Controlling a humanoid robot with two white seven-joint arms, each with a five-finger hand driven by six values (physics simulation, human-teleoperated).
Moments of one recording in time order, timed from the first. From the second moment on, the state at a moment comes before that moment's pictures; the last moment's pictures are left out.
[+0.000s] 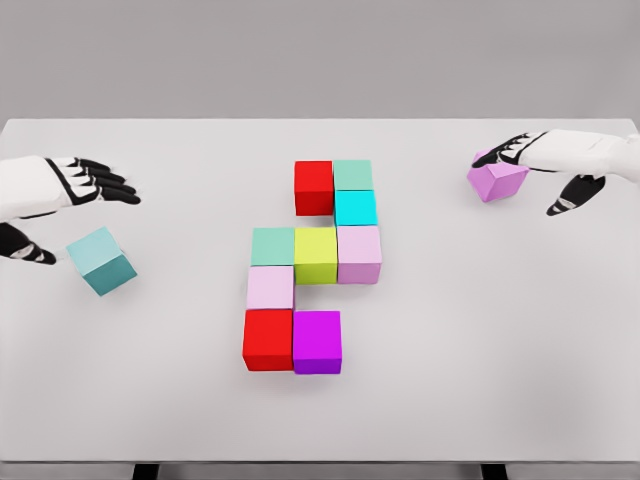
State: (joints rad) left arm -0.39 1.22 -0.36 -1.72 -0.01 -0.61 -0.58; right arm -0.85 -0.90 0.78 -1.21 0.20 -0.61 0.61
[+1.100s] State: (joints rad) left arm -0.41 1.01 -0.45 -1.42 -0.26 -0.61 -0.54; right arm -0.94 -0.73 0.82 -1.01 0.32 -0.27 0.54
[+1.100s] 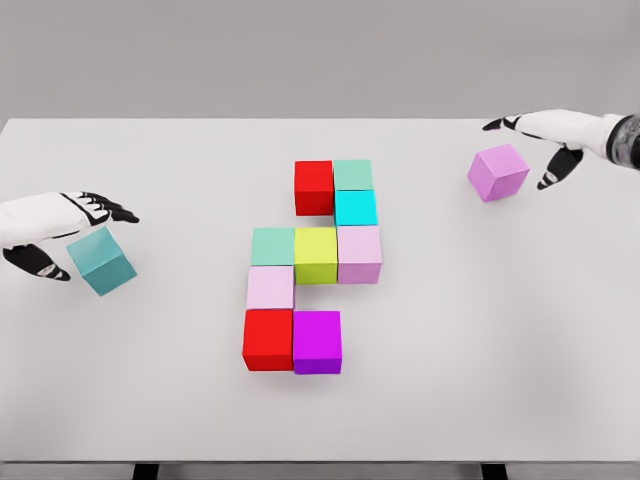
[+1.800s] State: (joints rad) left arm -0.42 0.96 -0.46 -1.36 -0.31 -0.61 -0.54; right arm -0.98 -0.62 0.89 -0.88 0.39 -0.27 0.53
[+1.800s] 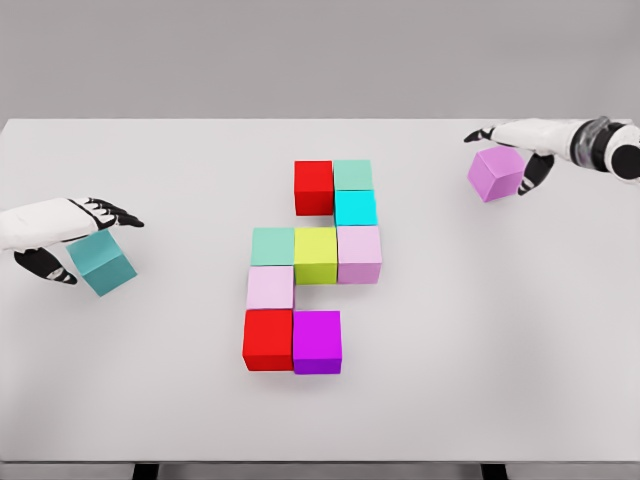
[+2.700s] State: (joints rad) left arm -0.41 0.96 -0.49 -1.35 -0.32 -0.61 -0.54; right arm -0.99 -0.59 0.91 -0.83 0.39 -0.29 0.52
